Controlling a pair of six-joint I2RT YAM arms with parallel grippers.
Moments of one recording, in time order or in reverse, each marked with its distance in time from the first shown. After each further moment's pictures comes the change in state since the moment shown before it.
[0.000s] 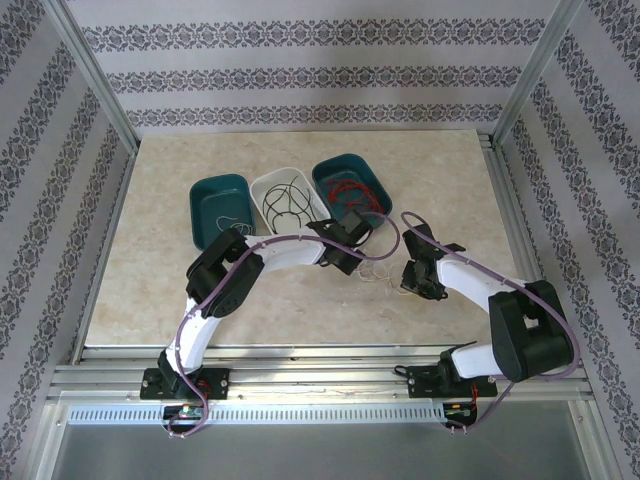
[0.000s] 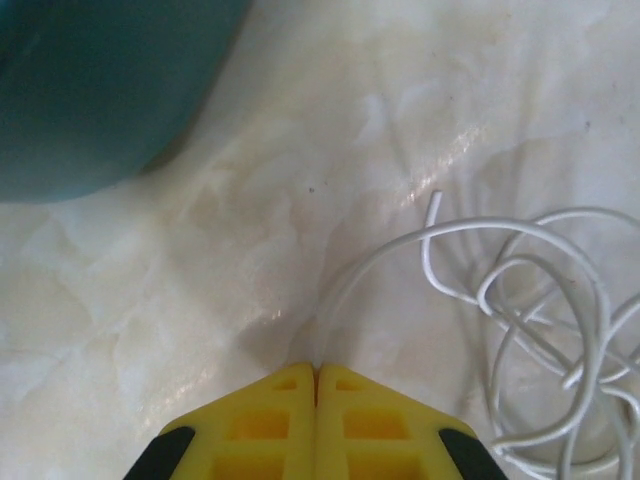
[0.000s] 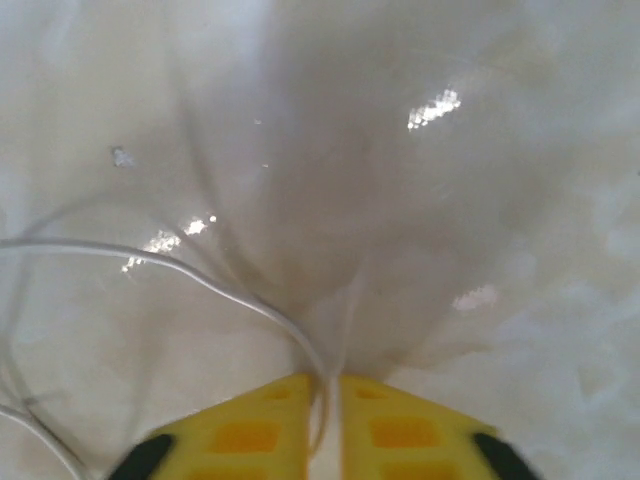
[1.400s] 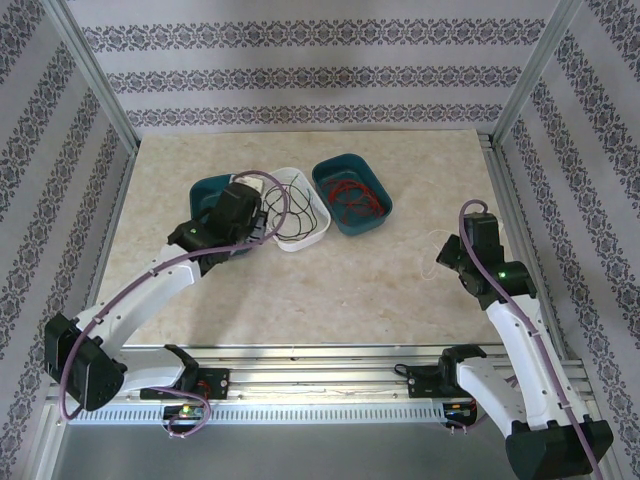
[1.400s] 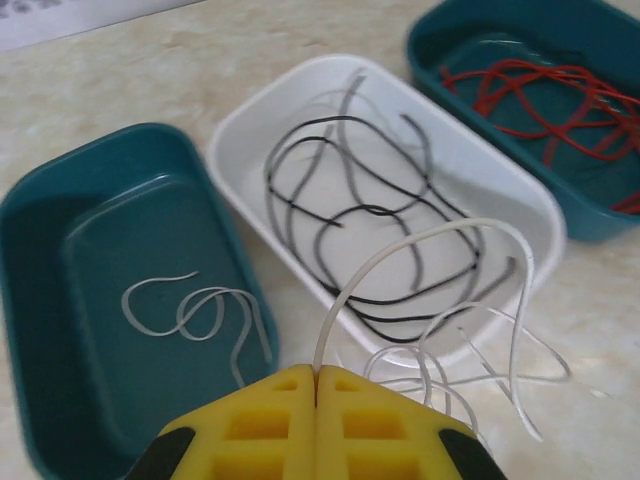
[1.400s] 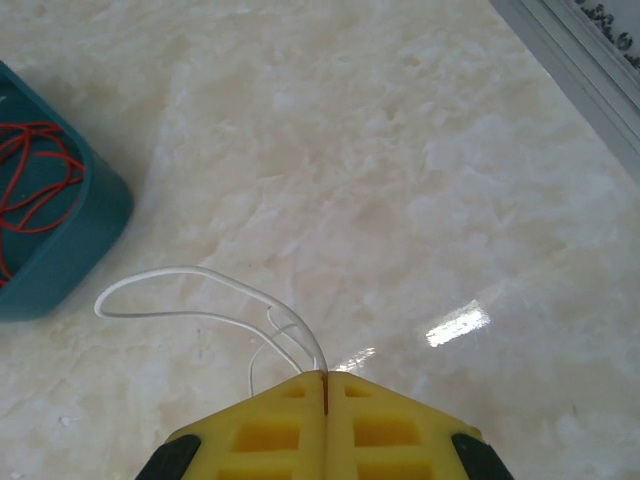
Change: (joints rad) left arm 0.315 -0.891 -0.422 -0.115 -0.251 -0.071; right arm -0.160 -0.563 0.200 -0.232 0.121 -0.206
